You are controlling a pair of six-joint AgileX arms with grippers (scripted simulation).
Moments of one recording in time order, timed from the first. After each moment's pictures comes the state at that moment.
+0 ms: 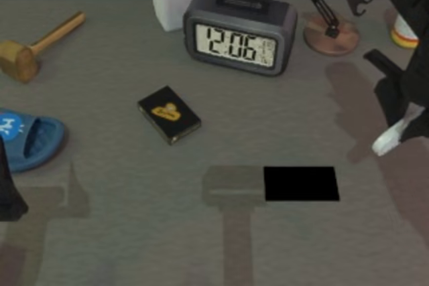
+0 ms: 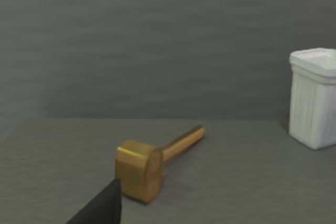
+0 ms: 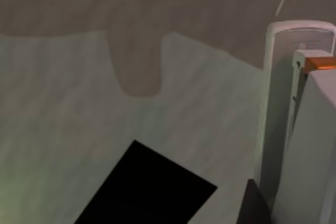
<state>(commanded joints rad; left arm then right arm) 0.00 0.00 0.00 0.00 0.00 0.00 0.24 1.90 1.44 -1.11 0.00 1.23</state>
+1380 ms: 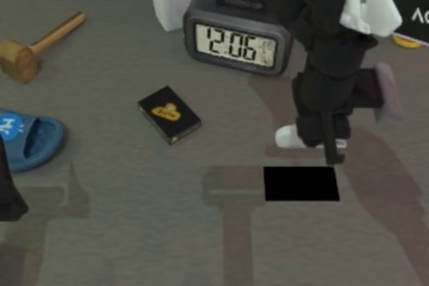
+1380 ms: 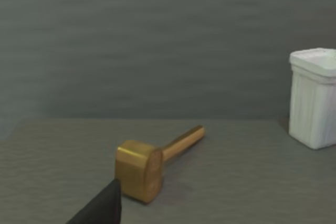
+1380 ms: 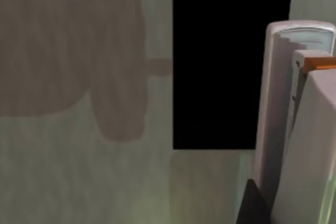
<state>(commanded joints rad) 0.00 0.00 0.00 0.00 0.00 0.00 0.55 2.03 1.64 -1.17 0.01 2.14</state>
